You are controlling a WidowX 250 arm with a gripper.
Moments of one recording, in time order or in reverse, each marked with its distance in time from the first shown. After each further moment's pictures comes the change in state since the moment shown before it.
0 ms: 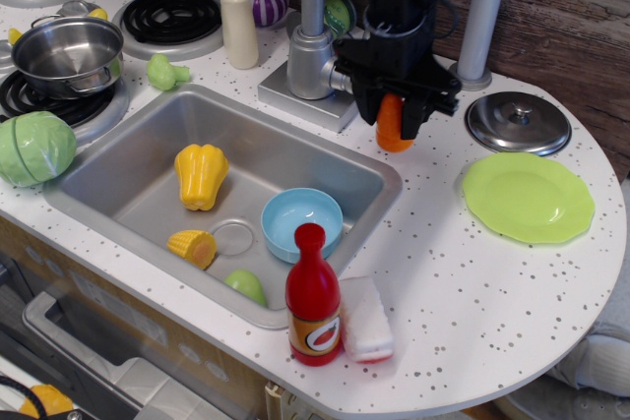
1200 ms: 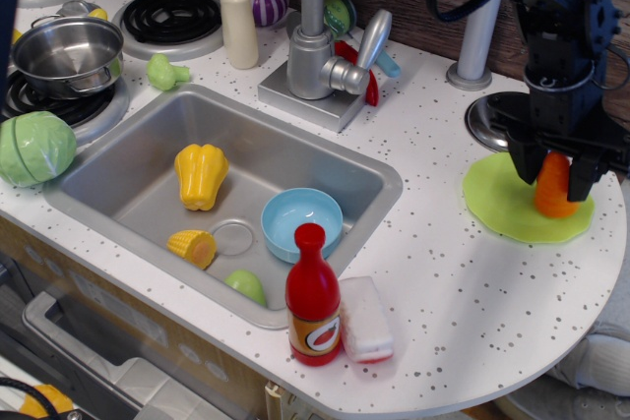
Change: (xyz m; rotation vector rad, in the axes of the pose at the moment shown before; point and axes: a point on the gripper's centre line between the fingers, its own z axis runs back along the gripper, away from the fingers) arm 0.016 -0.118 -0.016 -0.259 -0.036 -0.128
